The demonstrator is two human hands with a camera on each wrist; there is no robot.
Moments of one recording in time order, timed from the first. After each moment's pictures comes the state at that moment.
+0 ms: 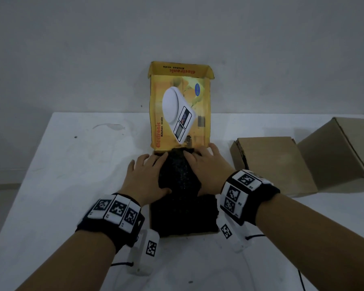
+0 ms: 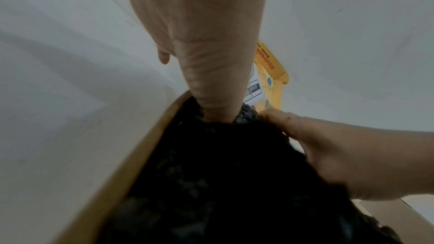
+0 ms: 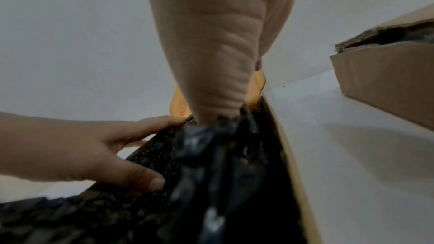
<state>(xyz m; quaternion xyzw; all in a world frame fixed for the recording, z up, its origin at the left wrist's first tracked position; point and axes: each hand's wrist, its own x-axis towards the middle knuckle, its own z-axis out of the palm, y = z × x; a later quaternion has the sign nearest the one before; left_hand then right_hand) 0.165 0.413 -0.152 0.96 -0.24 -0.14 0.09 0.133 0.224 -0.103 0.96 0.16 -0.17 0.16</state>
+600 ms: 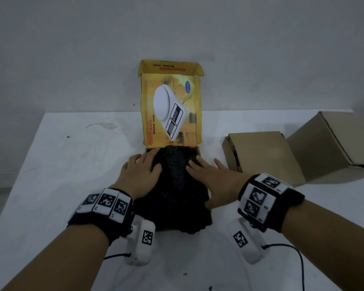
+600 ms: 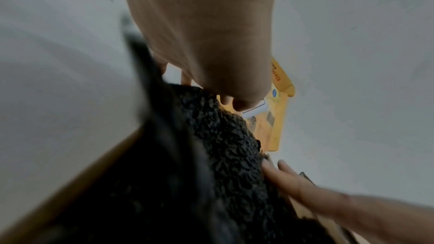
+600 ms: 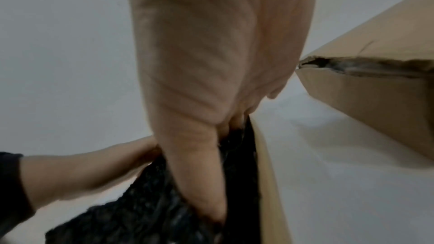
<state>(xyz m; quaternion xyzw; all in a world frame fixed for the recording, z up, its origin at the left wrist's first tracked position) 0.163 0.408 -0.144 0.94 -0.17 -0.19 0.24 0.096 0.193 -0.092 0.92 0.17 -0.35 0.02</state>
